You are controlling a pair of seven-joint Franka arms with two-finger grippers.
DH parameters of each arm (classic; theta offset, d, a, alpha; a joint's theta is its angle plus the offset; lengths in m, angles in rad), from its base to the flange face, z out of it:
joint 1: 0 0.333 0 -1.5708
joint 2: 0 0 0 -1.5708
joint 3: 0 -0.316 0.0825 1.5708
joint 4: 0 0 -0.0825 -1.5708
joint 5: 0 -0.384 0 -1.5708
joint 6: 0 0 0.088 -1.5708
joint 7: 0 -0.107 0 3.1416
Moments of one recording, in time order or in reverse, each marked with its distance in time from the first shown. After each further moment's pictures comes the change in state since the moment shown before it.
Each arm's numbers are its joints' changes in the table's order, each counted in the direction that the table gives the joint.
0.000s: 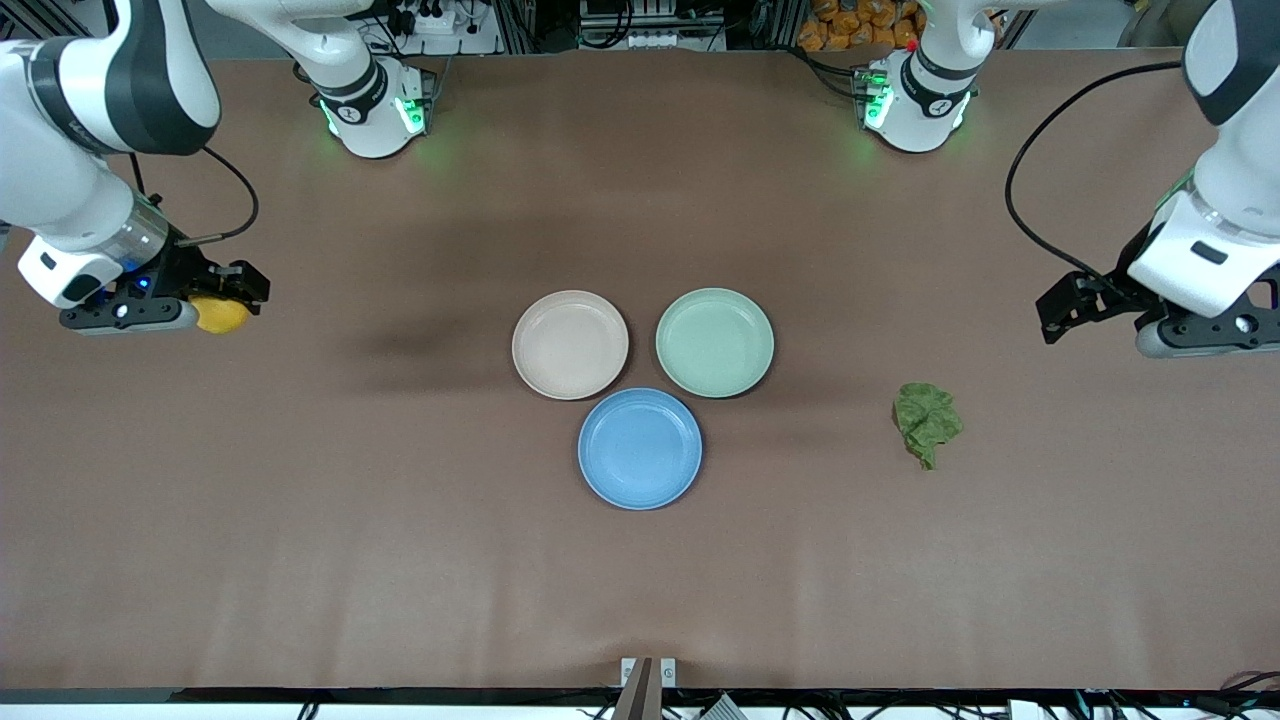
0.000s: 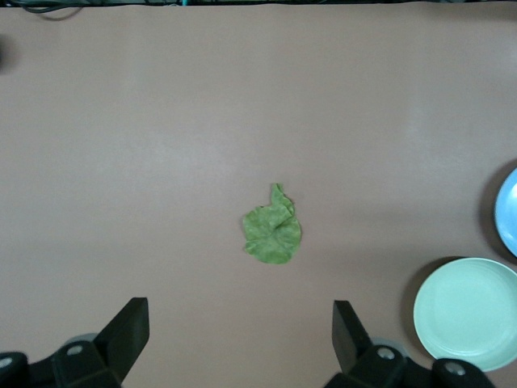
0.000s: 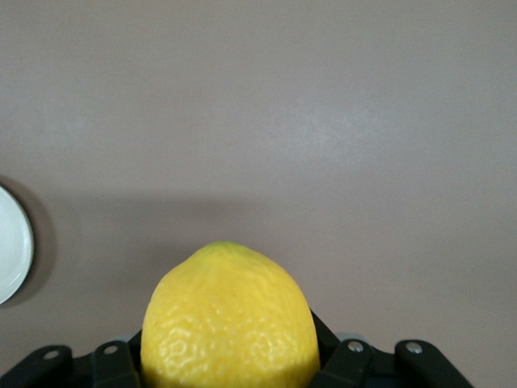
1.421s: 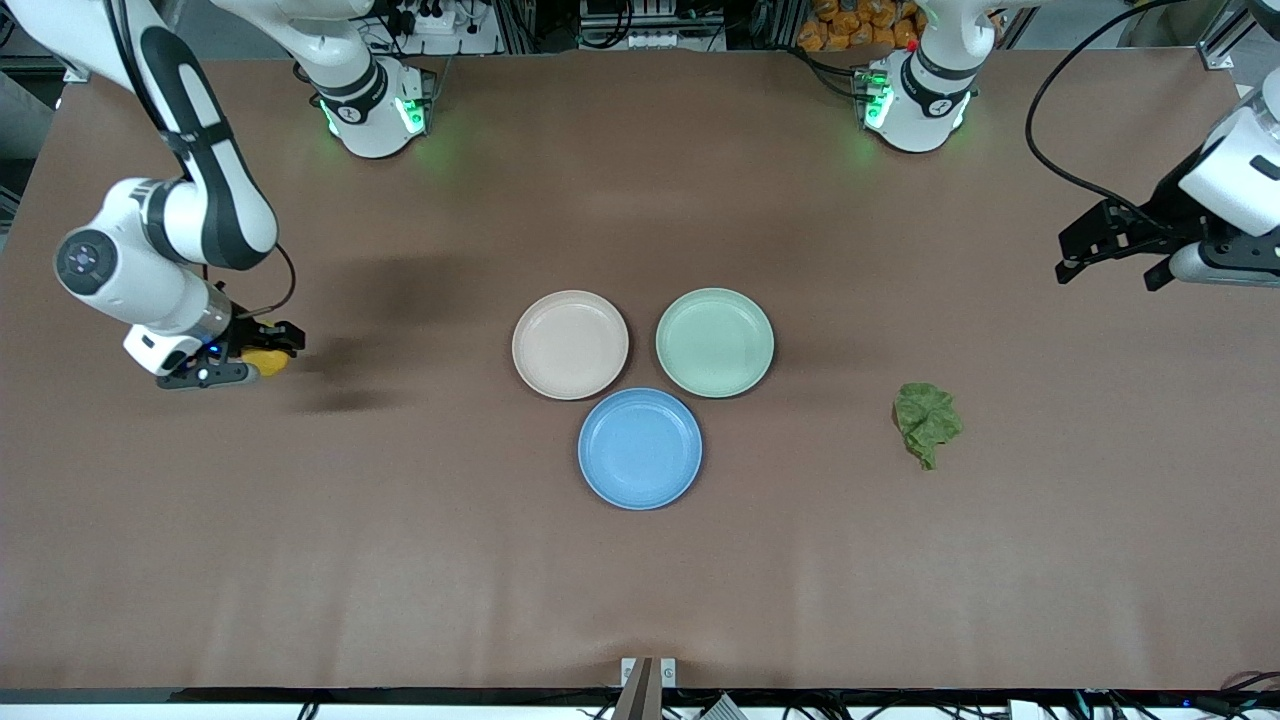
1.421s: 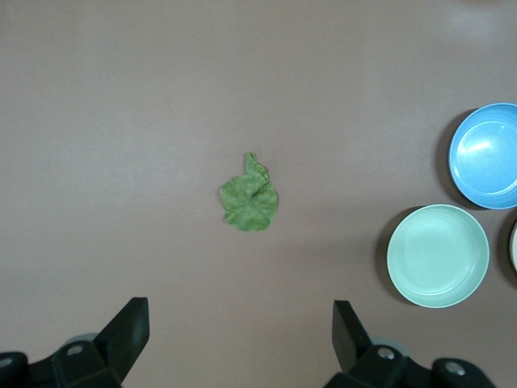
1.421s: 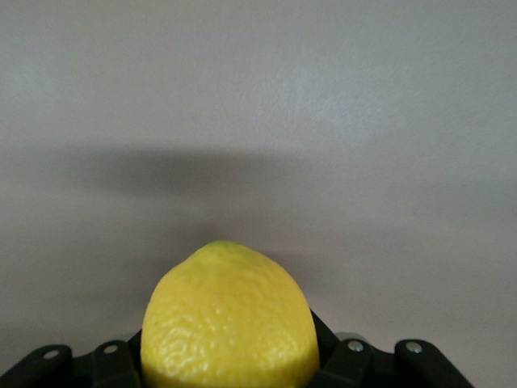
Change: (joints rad) left arm 0.088 -0.154 0.017 0.137 0.145 -0.019 -0.170; right arm -0.117 0.316 -0.001 0.157 0.001 0.384 0.158
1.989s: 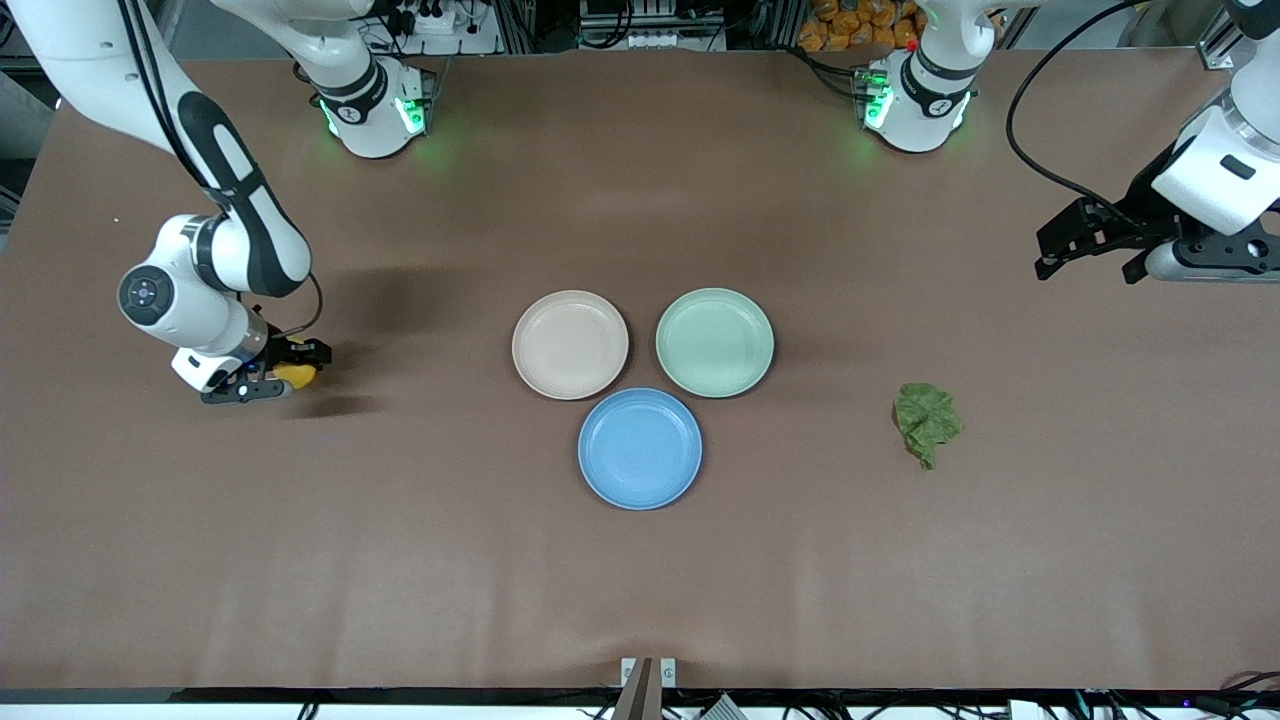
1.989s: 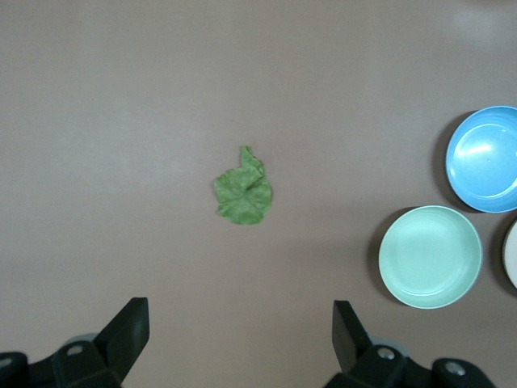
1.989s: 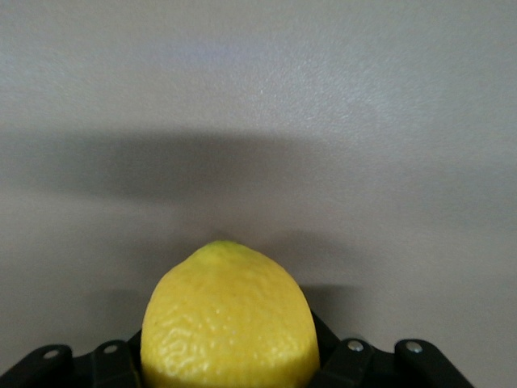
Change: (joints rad) left arm 0.000 -0.002 0.031 -0.002 -0.008 -0.017 0.073; right arm 0.000 0.170 -0.004 0.001 -0.001 0.159 0.000
